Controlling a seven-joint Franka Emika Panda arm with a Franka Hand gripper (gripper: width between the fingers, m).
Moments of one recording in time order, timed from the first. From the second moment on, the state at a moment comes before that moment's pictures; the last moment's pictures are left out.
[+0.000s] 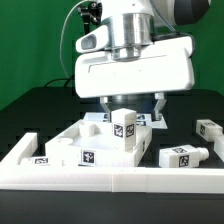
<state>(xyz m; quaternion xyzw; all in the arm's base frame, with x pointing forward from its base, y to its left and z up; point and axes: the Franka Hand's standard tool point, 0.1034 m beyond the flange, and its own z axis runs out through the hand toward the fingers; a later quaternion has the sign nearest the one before) 0.582 -0.022 0.077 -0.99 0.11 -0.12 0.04</state>
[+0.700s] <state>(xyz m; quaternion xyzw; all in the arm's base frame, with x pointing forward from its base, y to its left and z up) 0.582 -0.032 0.076 -0.97 -0.21 -0.12 -0.01</state>
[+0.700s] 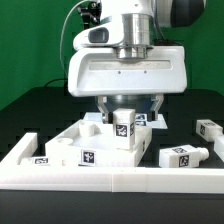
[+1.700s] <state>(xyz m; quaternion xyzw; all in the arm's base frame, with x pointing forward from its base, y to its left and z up) 0.582 -0.037 0.077 -0.87 -0.48 -0.10 -0.05</state>
